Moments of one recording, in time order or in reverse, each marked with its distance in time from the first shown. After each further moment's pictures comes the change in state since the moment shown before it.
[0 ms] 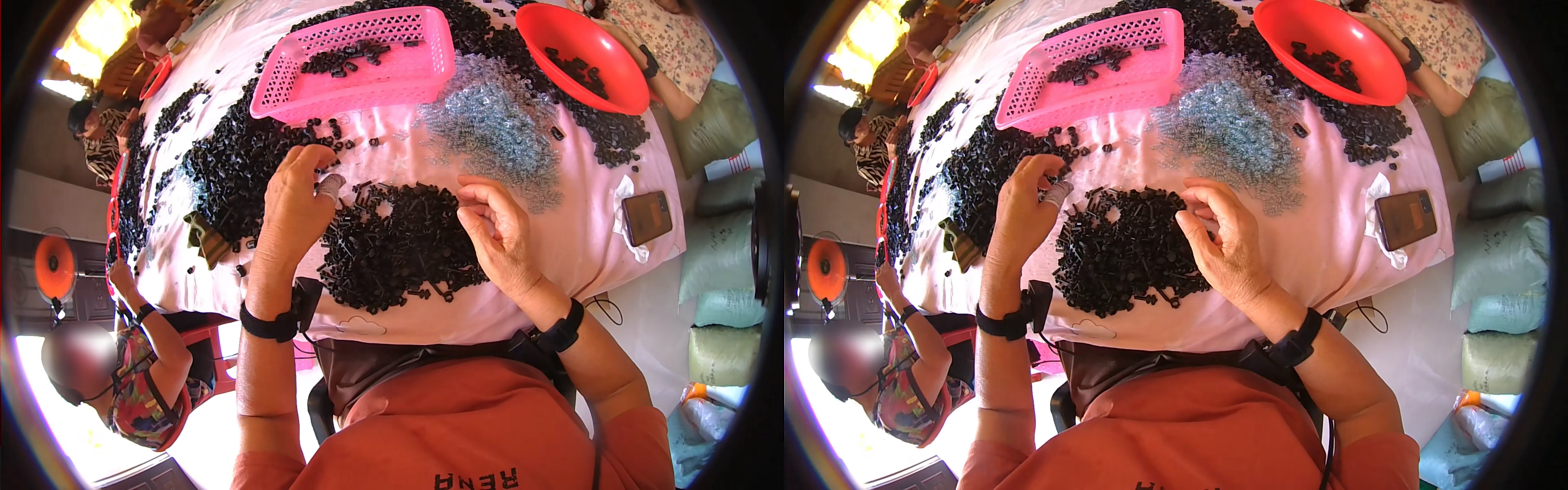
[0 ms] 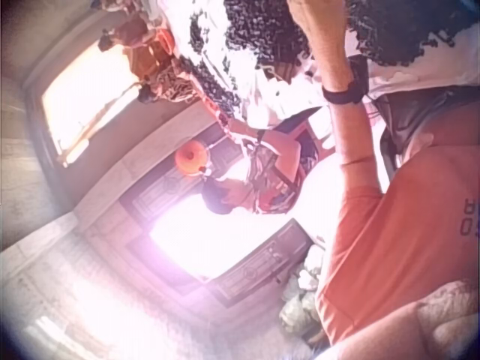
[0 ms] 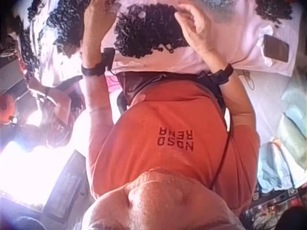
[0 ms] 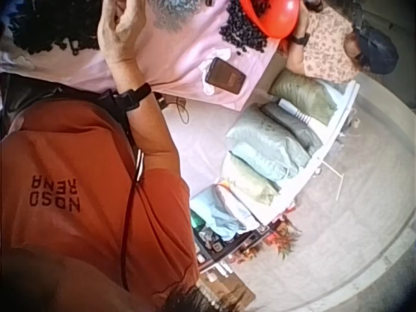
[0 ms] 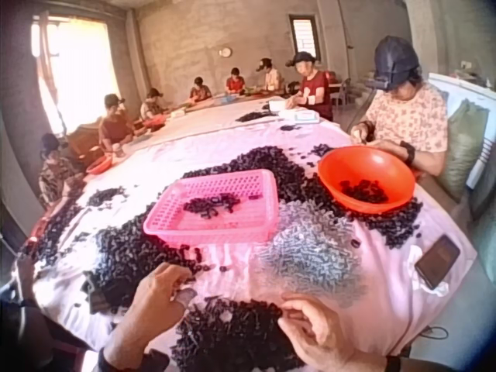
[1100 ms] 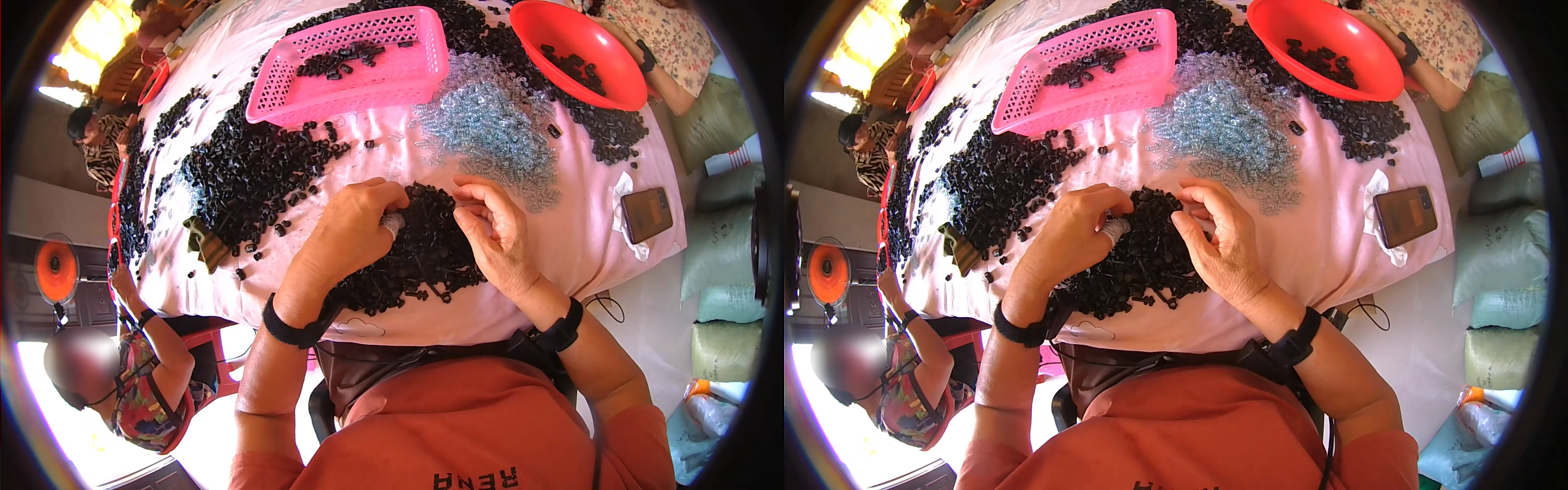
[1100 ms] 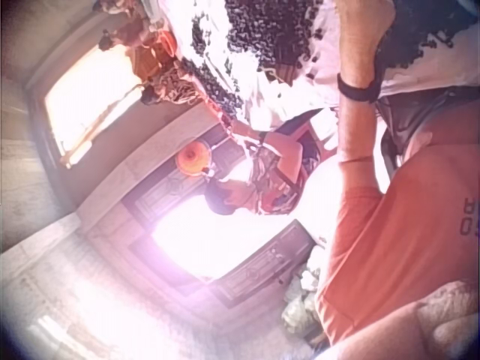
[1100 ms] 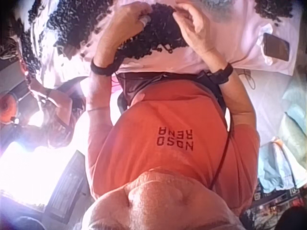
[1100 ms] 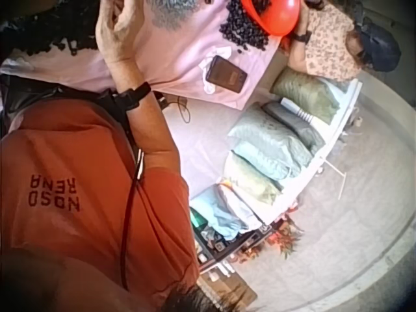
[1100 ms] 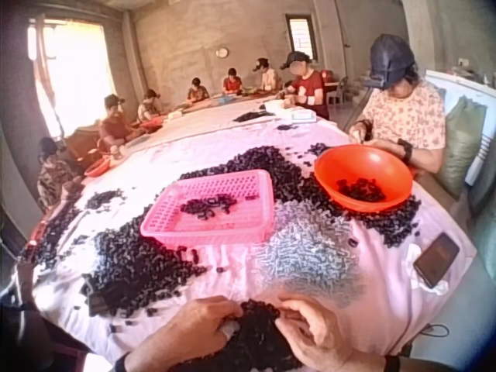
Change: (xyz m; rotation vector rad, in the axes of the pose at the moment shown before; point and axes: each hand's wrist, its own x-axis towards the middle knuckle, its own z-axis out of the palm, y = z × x) left_hand -0.009 0.038 0.030 -0.135 -0.414 0.186; right_hand 0.000 0.000 -0.001 -0.012 0.001 -0.003
